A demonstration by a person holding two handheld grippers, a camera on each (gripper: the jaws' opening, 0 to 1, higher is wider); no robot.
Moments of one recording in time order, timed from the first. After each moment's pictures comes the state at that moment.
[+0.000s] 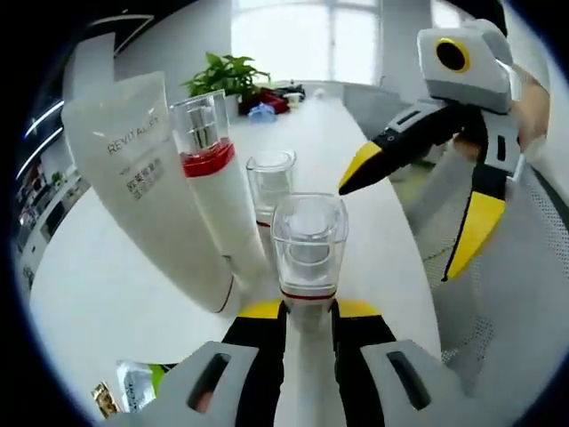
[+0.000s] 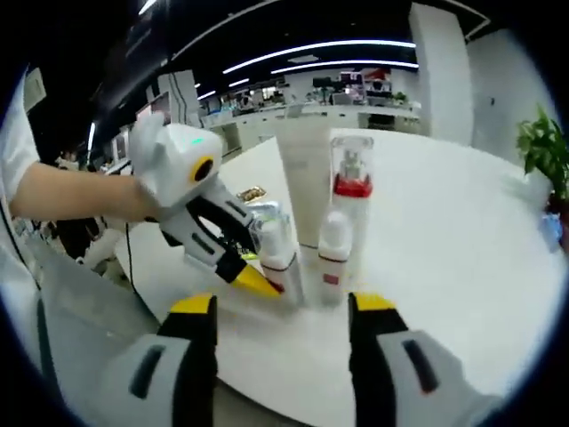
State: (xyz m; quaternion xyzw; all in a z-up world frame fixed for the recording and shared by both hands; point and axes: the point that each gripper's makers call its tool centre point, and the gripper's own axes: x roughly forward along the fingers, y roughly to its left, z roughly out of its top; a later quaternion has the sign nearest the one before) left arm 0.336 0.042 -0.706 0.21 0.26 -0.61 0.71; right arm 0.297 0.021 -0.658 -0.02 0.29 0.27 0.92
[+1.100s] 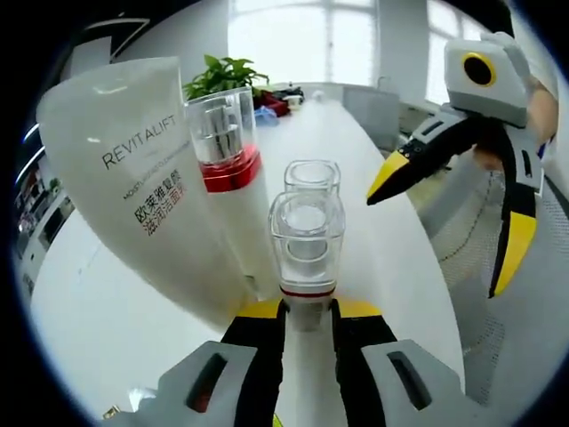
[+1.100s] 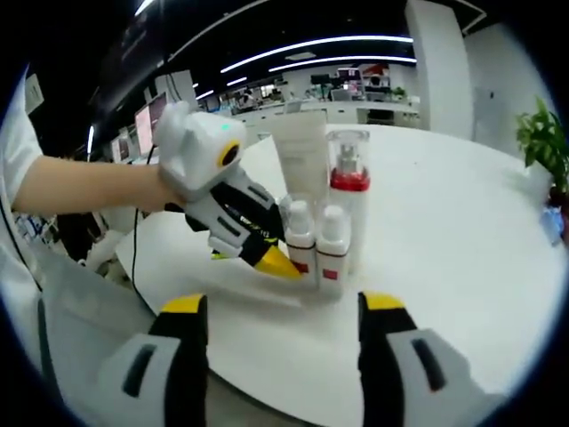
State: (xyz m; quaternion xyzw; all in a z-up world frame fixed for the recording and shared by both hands) left arm 0.355 0.031 -0.705 0.22 0.26 -0.62 0.71; right arm 0.294 0.020 -0.664 -0.01 0.30 0.28 0.91
